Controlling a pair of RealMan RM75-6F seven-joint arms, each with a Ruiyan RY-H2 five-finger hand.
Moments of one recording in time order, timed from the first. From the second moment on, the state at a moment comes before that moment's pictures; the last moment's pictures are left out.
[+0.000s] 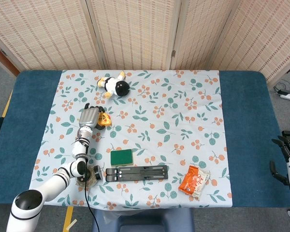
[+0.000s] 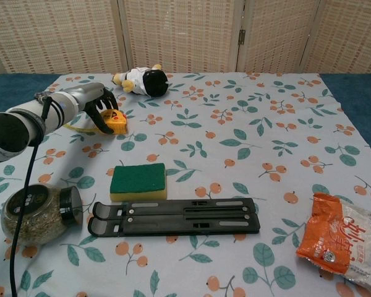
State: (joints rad) left arm -1.00 -1.94 -0.40 -0.56 0.86 0.62 0.23; right arm 0.02 -1.01 0.09 -1.70 -1.43 1.50 0.09
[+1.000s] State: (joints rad) left arm -0.92 -1.68 -0.51 -1.35 0.74 0.83 0.15; right arm 0.27 -1.14 0.22 -1.97 -1.47 1.36 -0.13
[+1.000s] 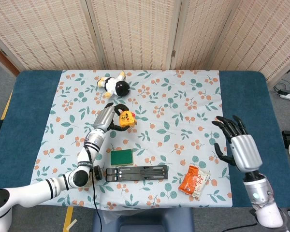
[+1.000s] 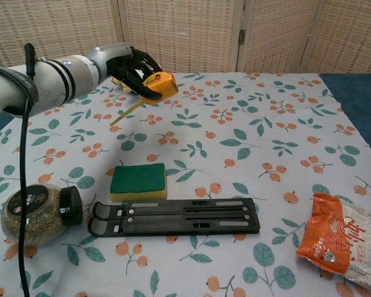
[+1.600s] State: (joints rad) left arm -1.03 -1.68 -0.54 -1.51 0.57 0.97 0.25; right arm 0.55 -1.44 0.36 -1.90 -1.11 1.22 -0.41
